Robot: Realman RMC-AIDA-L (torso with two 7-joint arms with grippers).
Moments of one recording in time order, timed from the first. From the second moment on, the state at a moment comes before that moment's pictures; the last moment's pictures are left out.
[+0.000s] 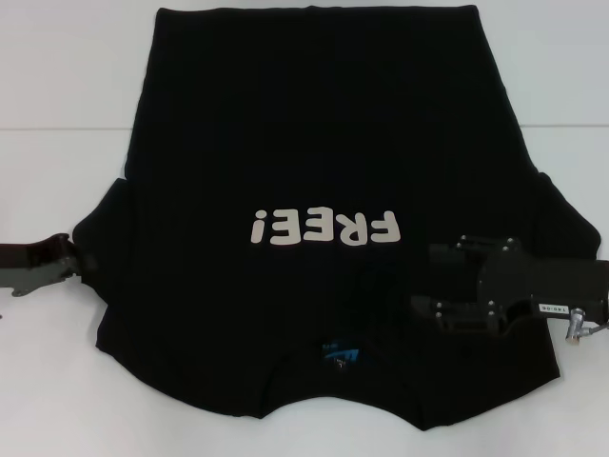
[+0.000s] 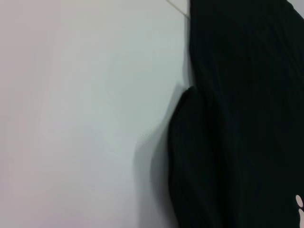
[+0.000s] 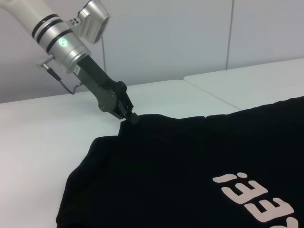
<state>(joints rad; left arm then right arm) -0.63 -1.89 0.55 0.45 2.36 1.12 -2.45 0.56 2.09 -0.71 -0.63 -2.06 -1.45 1.16</state>
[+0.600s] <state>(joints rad) -0.53 -1.87 0.41 0.53 2.35 1.17 -2.43 0.56 2.09 -0.70 -0.63 -2.06 -1.44 1.16</state>
